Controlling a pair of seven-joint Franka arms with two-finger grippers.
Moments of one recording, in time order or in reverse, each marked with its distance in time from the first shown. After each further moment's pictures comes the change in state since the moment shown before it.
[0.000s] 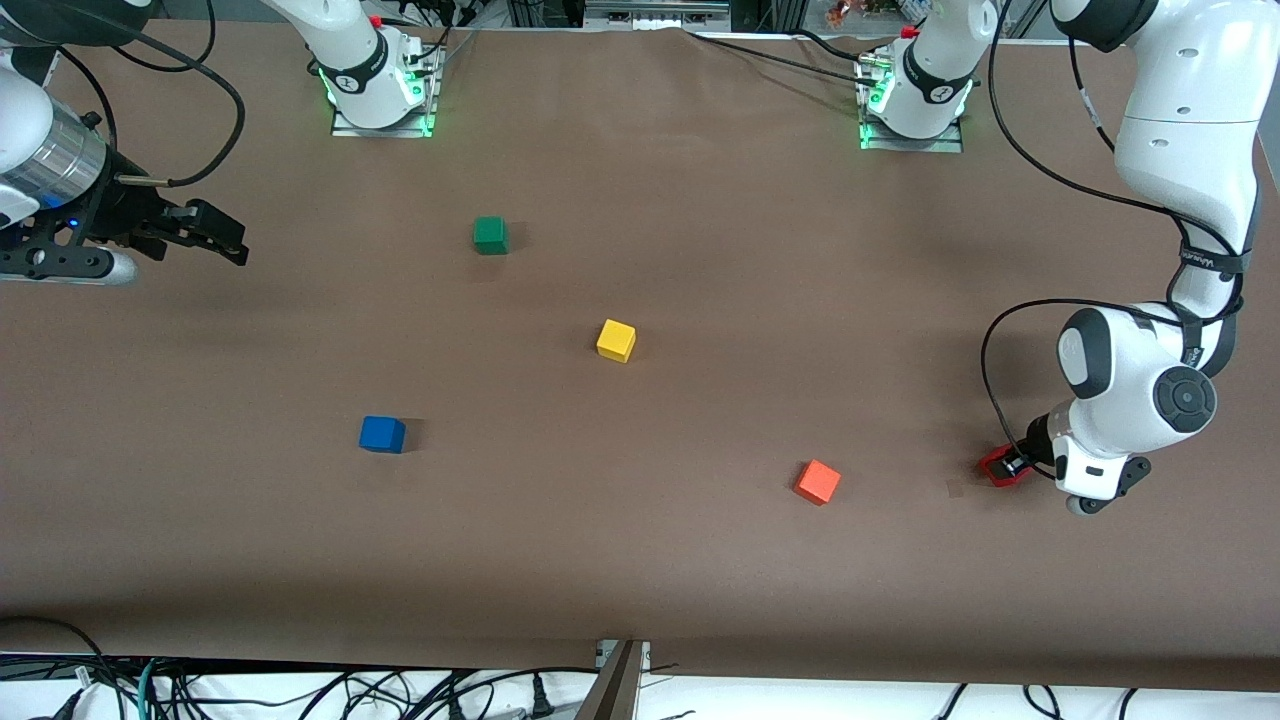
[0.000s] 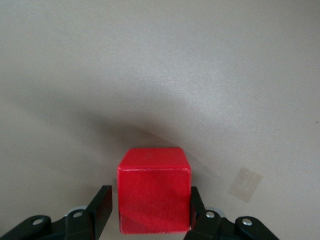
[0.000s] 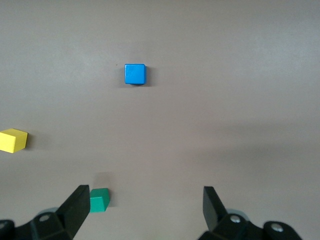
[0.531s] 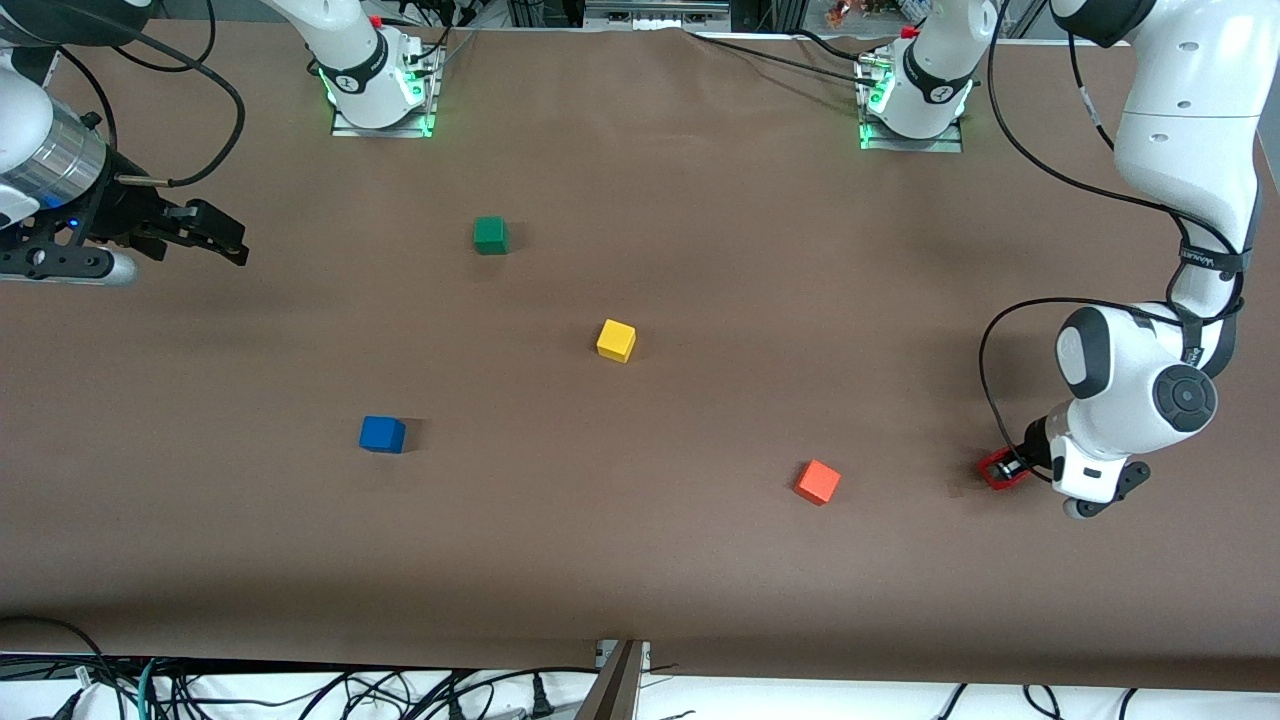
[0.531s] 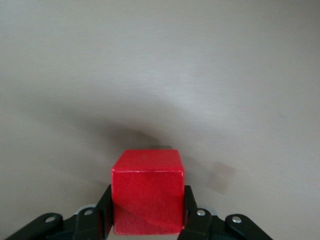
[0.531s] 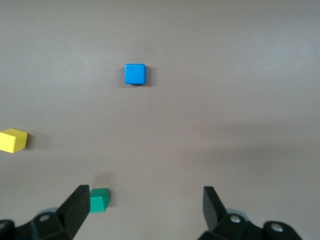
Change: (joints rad) left arm -0.024 -0.021 -0.021 0.012 0.013 0.003 0.041; right arm 0.000 0.000 0.000 0.000 0.000 0.000 0.000
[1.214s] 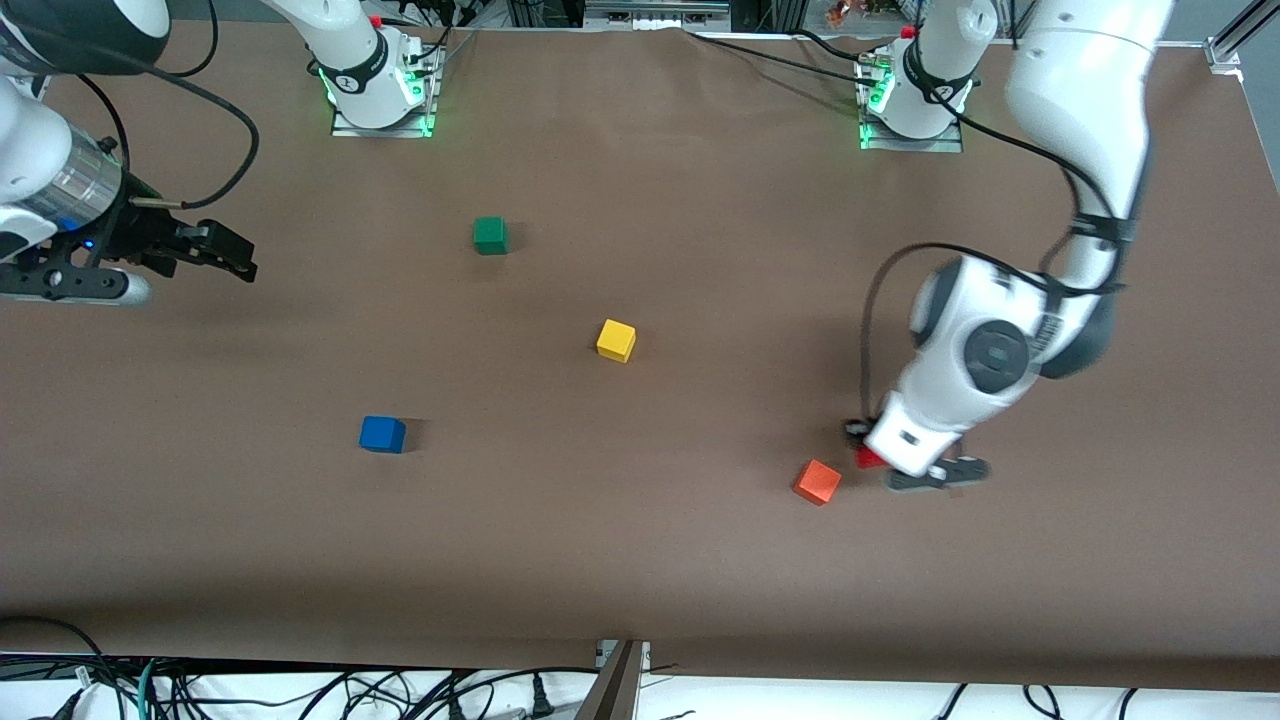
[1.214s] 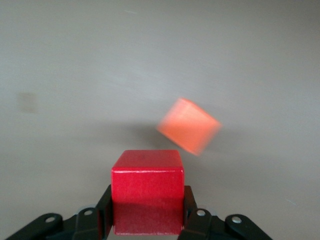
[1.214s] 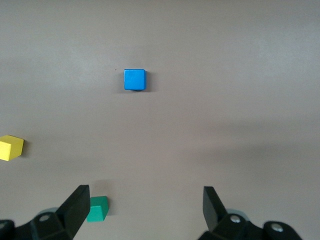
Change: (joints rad) left arm -0.389 -0.108 -0.023 0.072 0.045 -0.194 -0.043; right arm 0.000 0.046 0.000 -0.008 0.001 0.053 0.000
